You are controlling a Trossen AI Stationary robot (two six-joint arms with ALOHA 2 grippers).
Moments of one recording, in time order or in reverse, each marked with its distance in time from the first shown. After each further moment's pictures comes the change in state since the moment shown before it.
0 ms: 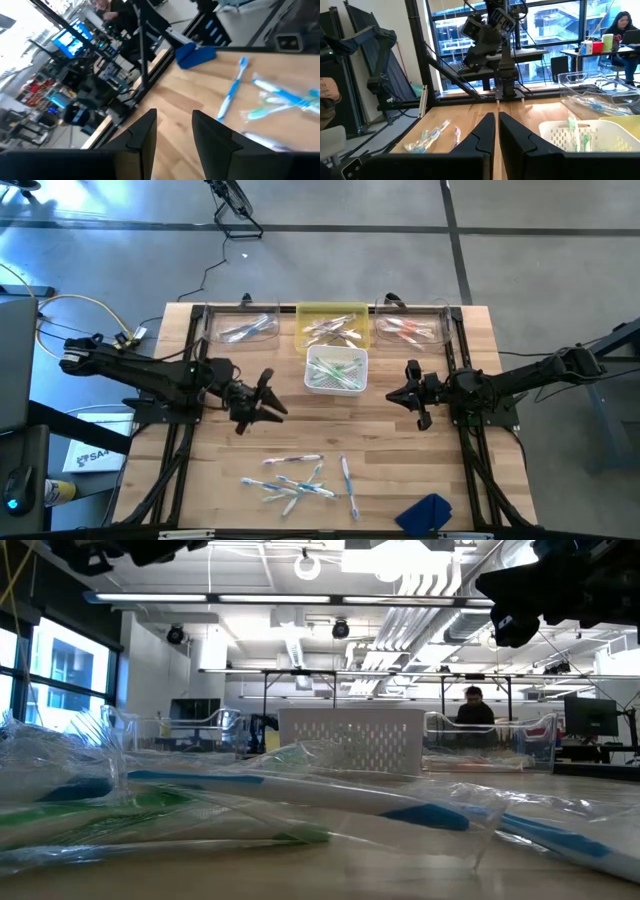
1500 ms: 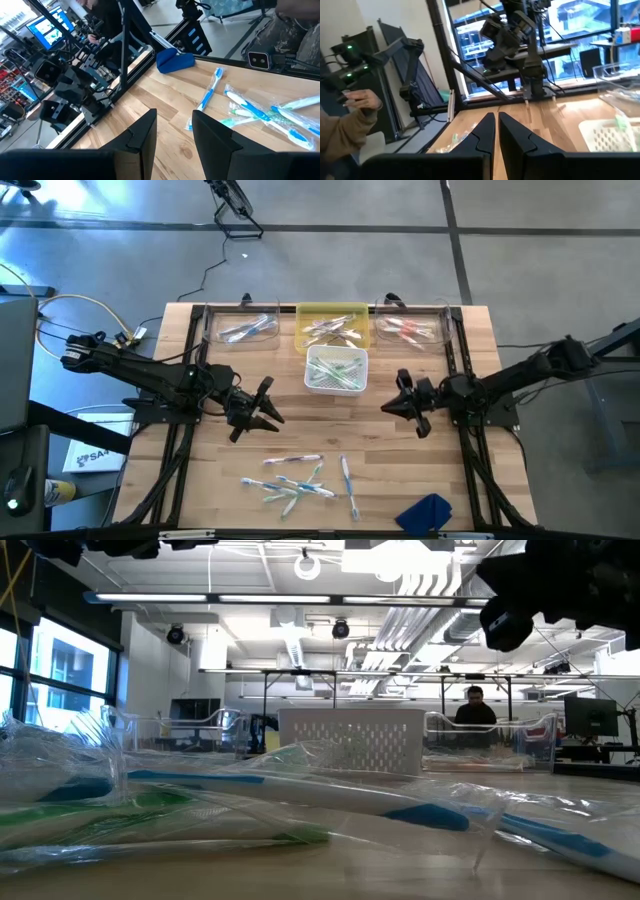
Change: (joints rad) left arm -0.073 0.000 0.000 -0.044 -0.002 -0.138; right arm 0.042 0.257 0.000 0.294 -0.079 0.108
